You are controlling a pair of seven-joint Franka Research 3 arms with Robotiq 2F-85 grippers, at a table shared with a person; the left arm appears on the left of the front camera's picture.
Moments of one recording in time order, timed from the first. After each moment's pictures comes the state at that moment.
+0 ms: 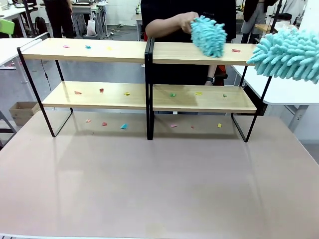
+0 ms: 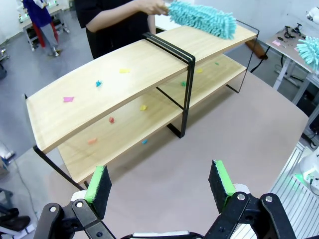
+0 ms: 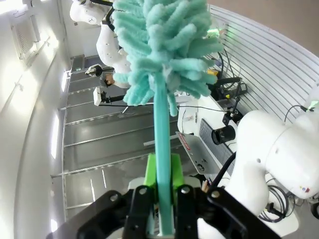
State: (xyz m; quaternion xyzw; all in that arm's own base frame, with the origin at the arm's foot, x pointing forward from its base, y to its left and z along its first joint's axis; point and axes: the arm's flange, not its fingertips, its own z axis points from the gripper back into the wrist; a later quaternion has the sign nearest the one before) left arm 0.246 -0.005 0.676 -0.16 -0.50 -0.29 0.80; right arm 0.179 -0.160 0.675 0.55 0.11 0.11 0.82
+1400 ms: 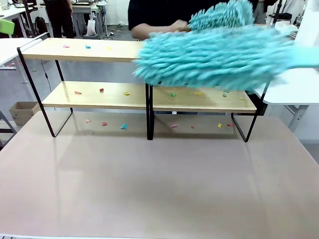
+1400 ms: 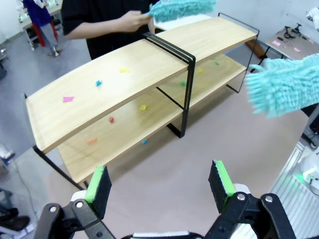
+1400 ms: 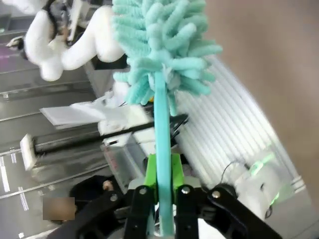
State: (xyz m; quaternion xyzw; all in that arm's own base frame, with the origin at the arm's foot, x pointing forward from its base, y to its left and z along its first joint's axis) left arm 0.247 -0.005 0.675 -0.16 -0.50 -0.29 0.80; right arm 0.272 0.121 0.689 0.37 0.05 0.31 0.87
